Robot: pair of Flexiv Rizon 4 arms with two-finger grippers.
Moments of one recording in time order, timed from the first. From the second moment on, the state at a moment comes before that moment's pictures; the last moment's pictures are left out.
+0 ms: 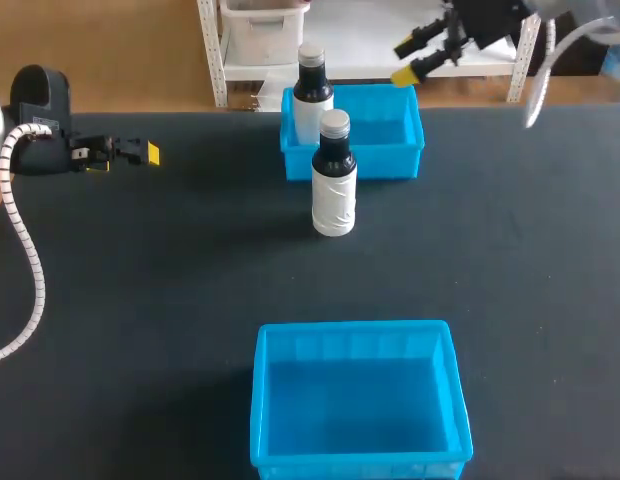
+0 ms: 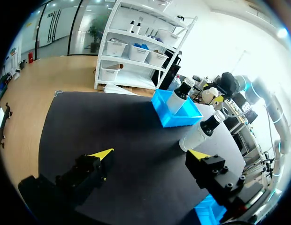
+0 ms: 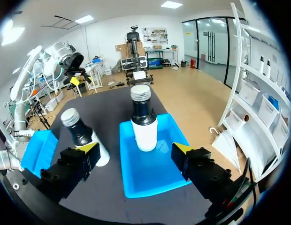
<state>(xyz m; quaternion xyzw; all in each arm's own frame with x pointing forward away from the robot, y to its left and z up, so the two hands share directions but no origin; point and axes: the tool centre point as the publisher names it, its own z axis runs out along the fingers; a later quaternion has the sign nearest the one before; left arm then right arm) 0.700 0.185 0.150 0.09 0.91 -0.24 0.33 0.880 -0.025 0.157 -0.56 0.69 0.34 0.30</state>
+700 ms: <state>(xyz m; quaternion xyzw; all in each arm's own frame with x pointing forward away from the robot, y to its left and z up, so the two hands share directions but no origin) 0.700 0.185 0.150 0.09 0.91 -0.24 0.33 0.801 -0.024 0.146 -0.62 0.64 0.37 0.27</state>
